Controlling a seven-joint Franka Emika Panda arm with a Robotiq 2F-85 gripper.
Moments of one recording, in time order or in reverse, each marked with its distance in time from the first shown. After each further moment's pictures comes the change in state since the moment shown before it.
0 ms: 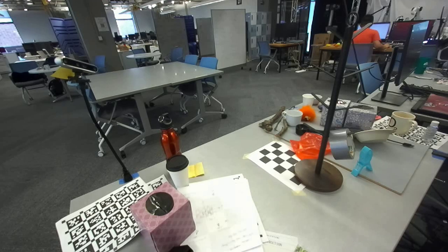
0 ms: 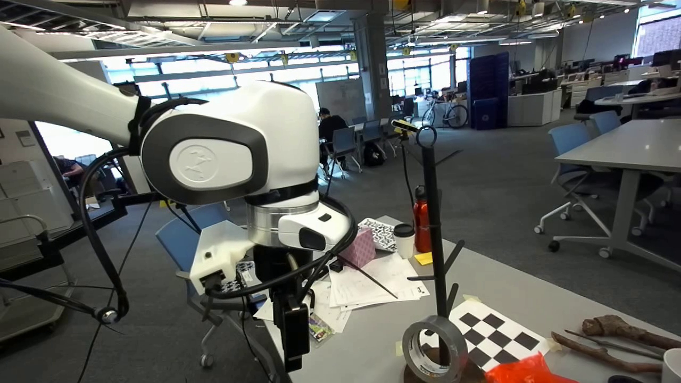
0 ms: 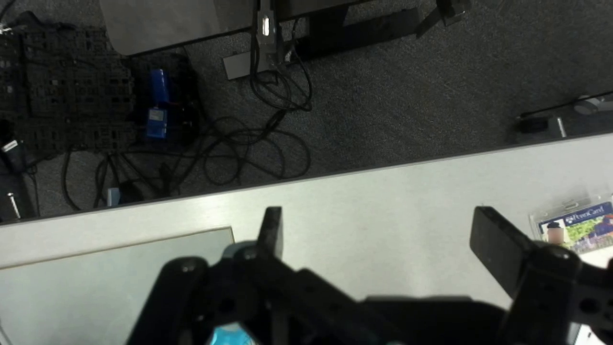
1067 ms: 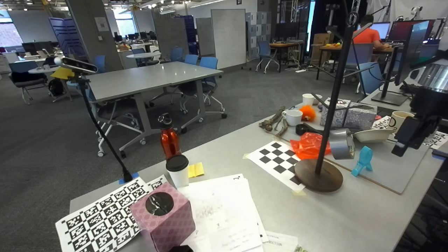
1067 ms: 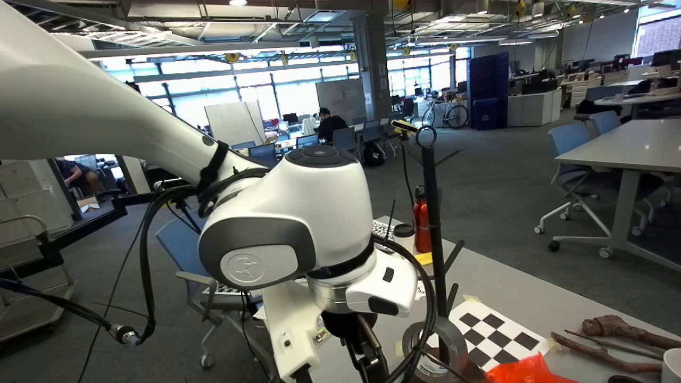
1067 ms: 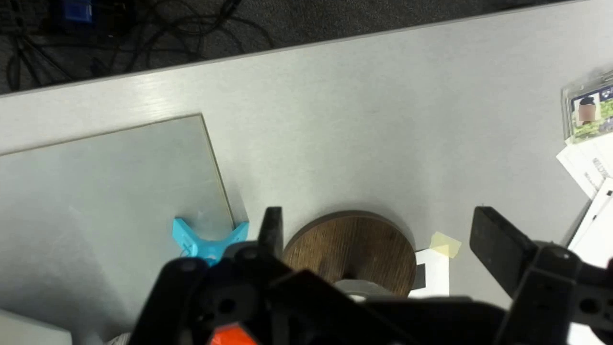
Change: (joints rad) arm -0.013 0.244 -0.096 0.005 0.236 0.460 -0.294
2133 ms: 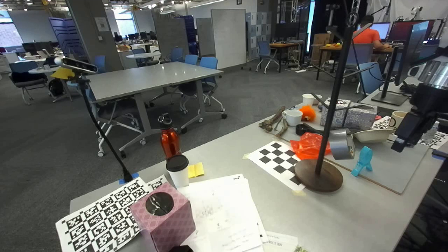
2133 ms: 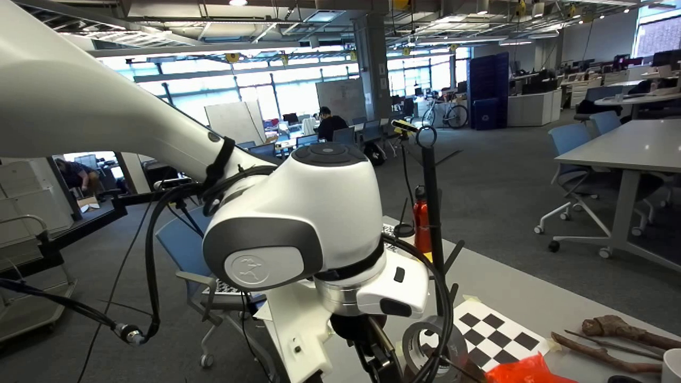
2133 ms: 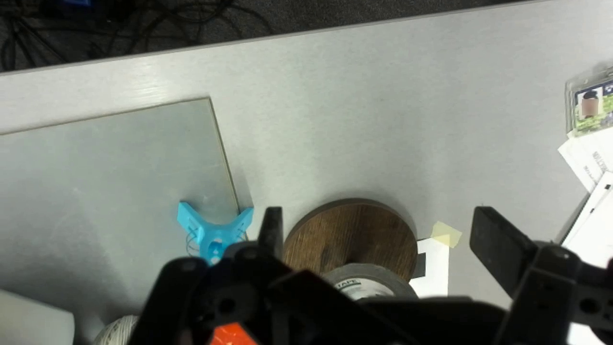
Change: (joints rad) arm -0.019 0.011 -0.005 0.024 0.021 -0.002 -0.068
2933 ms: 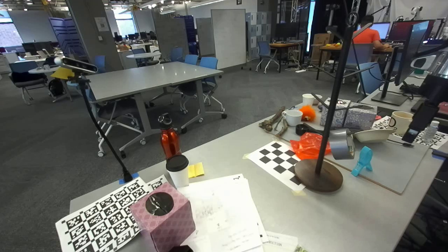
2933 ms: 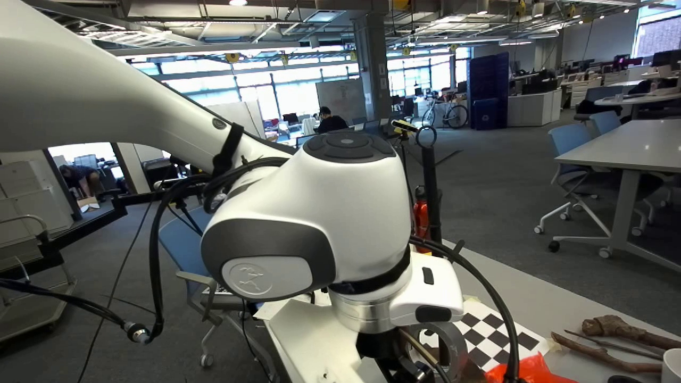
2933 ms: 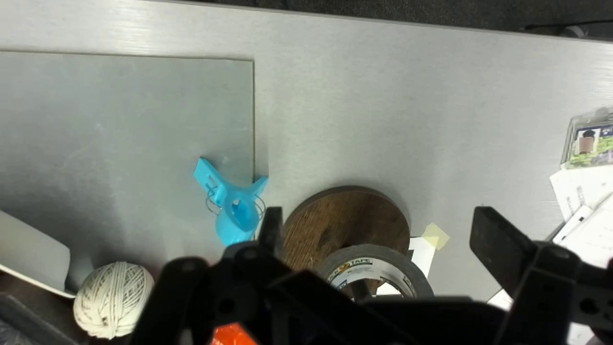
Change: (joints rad) arm -0.050 0.008 -0.038 0.047 0.043 -0.043 -0.319
